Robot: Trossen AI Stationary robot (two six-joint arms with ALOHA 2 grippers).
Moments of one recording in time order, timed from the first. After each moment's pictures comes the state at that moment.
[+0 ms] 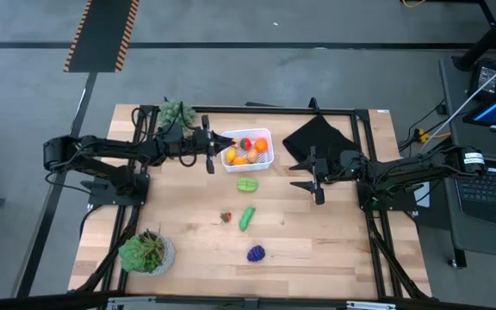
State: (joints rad) left arm 0.33 1.23 0.50 0.76 0.13 0.13; right arm -0.11 1.03 0.18 0.73 -0.15 -0.01
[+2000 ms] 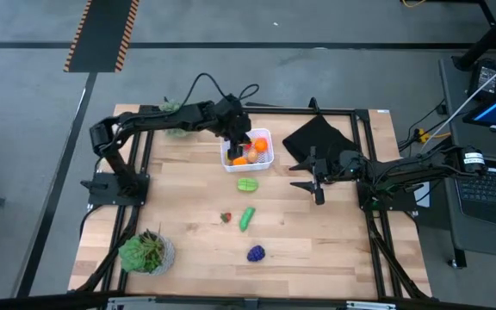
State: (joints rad) left arm 0.44 1.70 1.30 -0.44 0.24 0.22; right arm -0.11 1.03 0.18 0.71 -0.15 0.00
